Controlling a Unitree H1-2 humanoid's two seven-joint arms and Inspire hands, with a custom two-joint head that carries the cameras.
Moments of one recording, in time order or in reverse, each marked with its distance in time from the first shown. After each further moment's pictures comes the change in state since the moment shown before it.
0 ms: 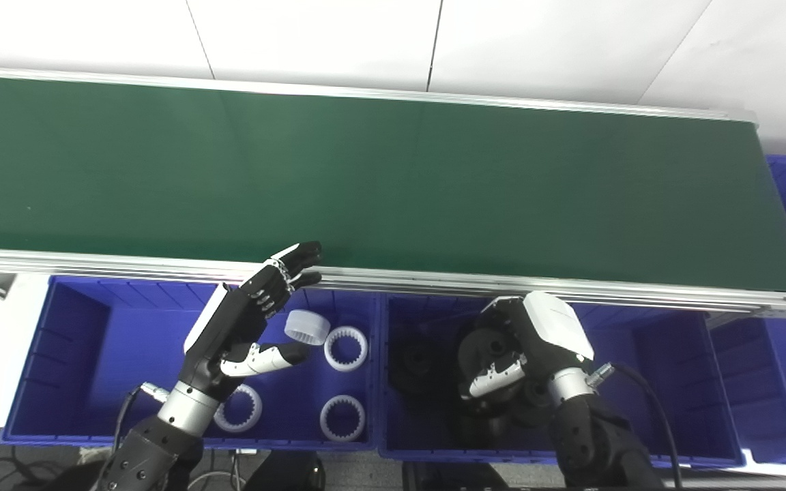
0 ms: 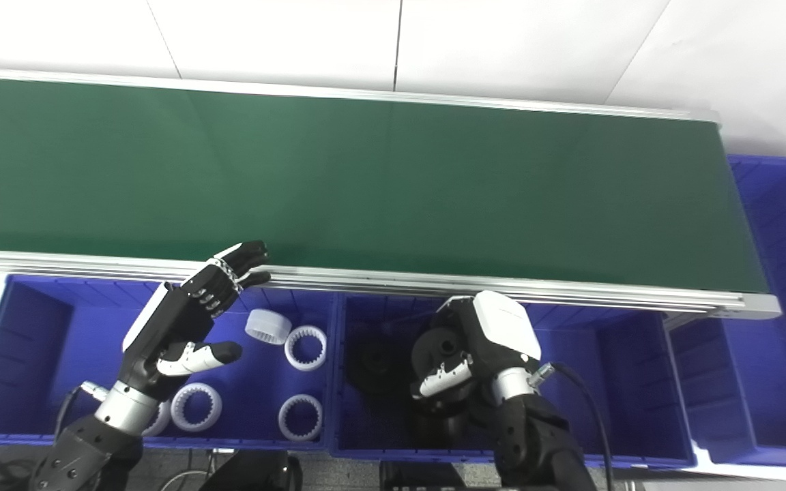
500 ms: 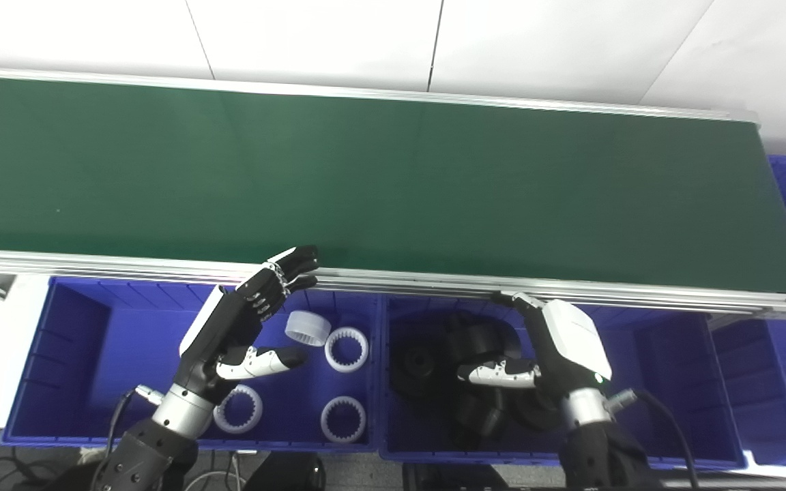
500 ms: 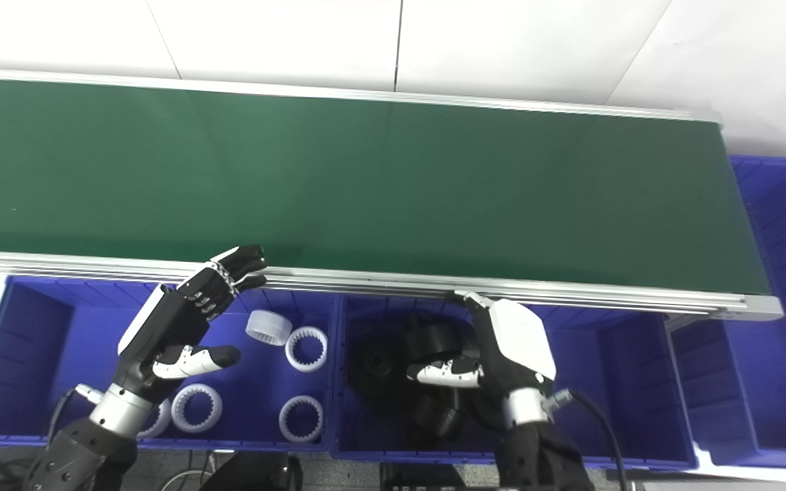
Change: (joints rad) left arm 0.012 0.016 -0.009 0.000 -0.003 -0.002 0.021; right arm 0.144 0.022 0.006 -0.197 0.059 -0.017 -0.047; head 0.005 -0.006
